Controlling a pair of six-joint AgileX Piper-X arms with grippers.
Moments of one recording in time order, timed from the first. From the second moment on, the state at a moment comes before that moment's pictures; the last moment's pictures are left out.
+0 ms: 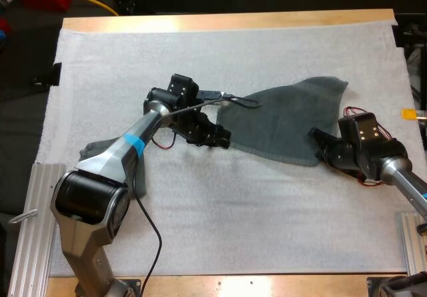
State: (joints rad) left arm -0.32 1.95 -1.26 0.79 0.53 -1.82; right arm 0.27 1.44 -0.72 0.49 -0.14 -0.91
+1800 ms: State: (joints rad) left arm -0.56 1.38 -1.32 1.13 0.22 -1.59; right arm 0.28 1.07 -0.90 0.85 -0.15 -1.34
